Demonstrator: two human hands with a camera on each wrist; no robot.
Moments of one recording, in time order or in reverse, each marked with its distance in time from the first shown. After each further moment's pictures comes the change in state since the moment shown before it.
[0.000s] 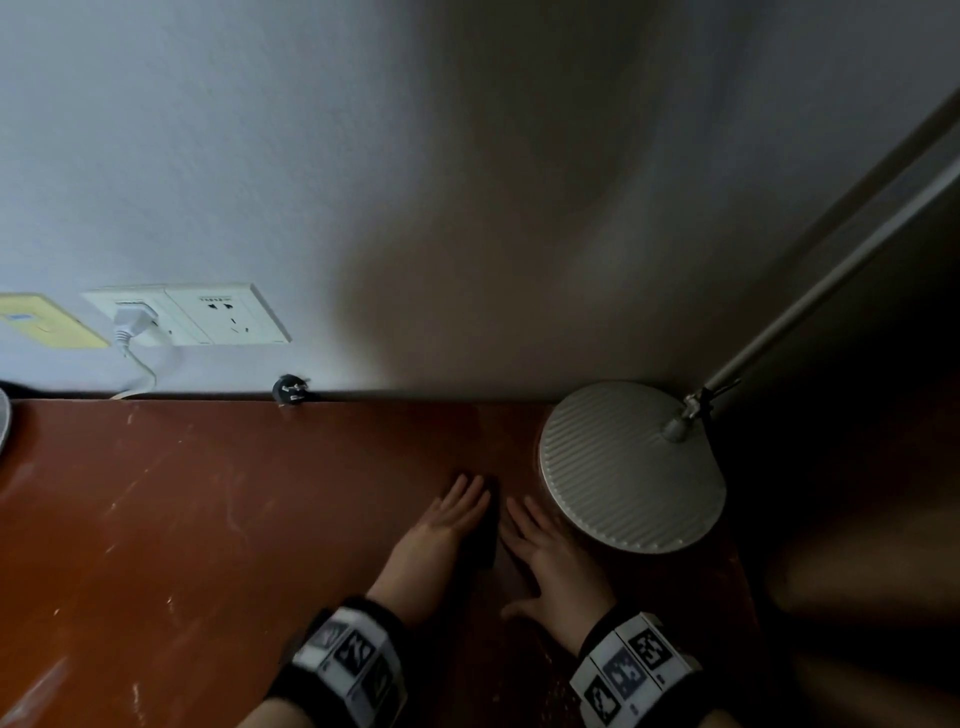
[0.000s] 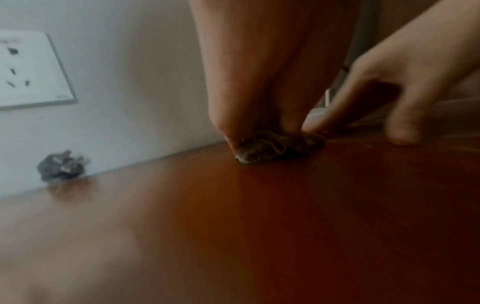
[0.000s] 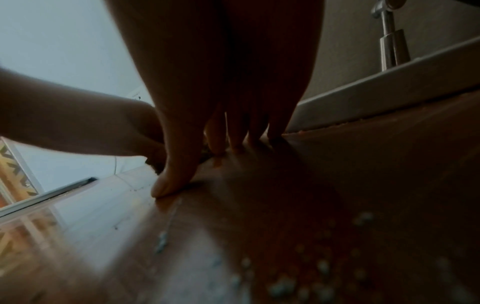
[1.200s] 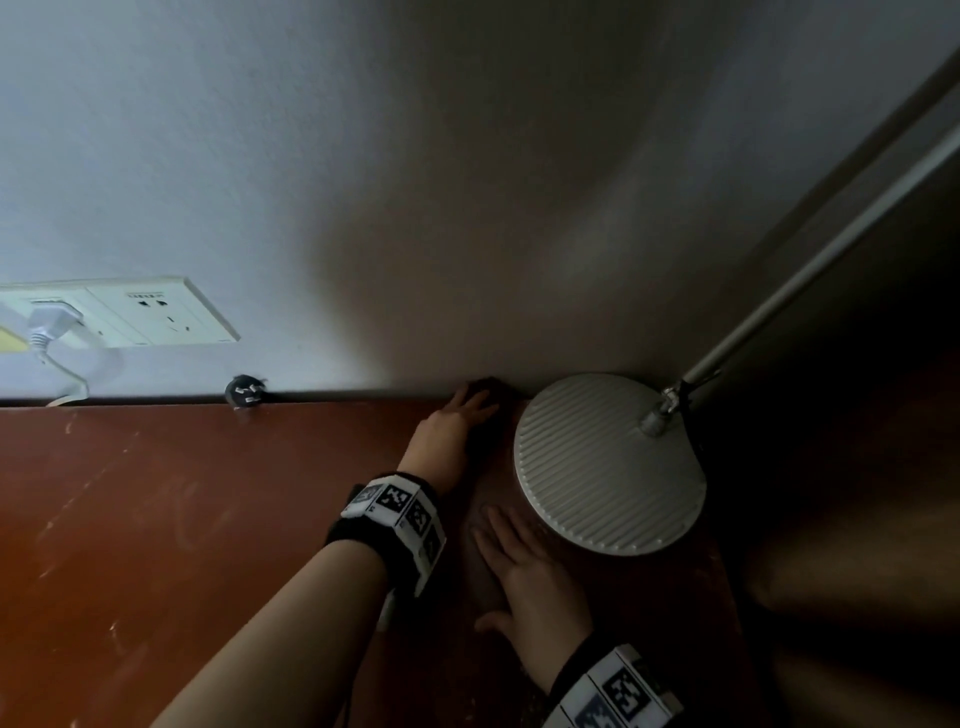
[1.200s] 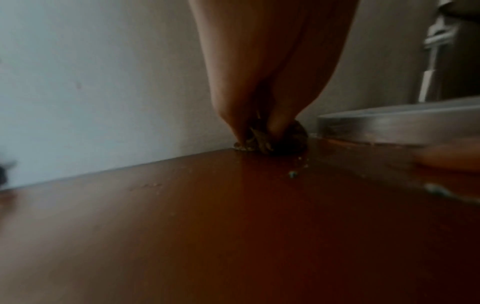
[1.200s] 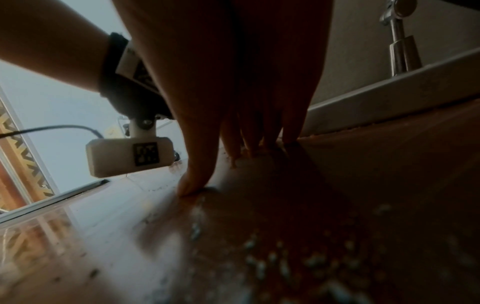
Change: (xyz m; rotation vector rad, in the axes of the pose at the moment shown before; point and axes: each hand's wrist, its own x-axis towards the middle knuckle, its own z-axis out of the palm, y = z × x) left_hand 0.108 -0.003 -0.030 -0.076 0.143 0.009; right_hand 0.000 -0.013 -0.002 -0.056 0.027 0.203
